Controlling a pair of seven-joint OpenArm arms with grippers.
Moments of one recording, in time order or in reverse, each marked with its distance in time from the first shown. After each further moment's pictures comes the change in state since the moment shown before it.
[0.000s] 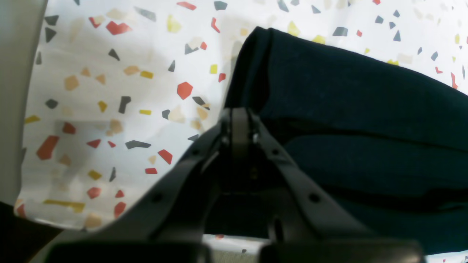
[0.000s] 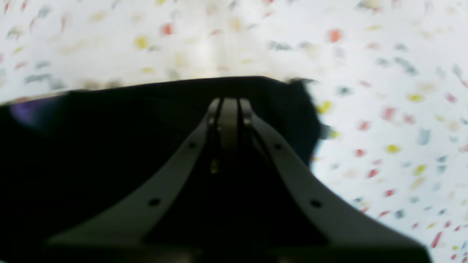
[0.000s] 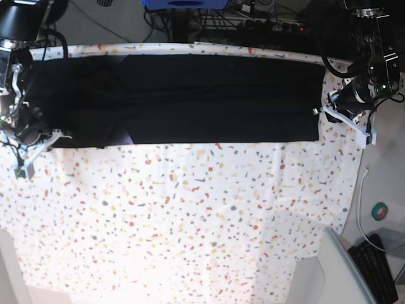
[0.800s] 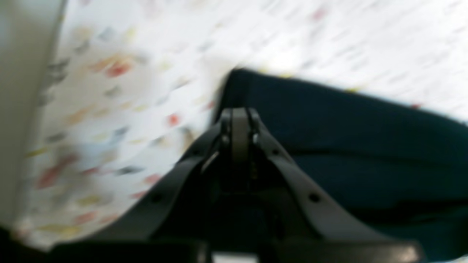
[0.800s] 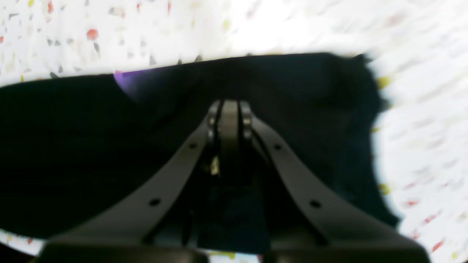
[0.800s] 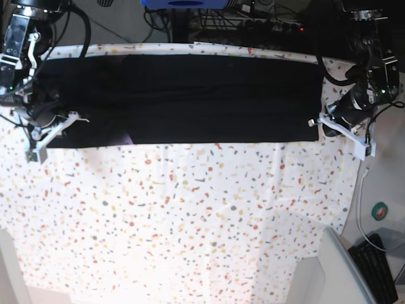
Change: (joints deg) left arm -1.6 2.5 1.5 4.1 0.3 0.0 -0.5; right arm -6.6 -7.8 1.9 9.7 -1.0 0.0 -2.6
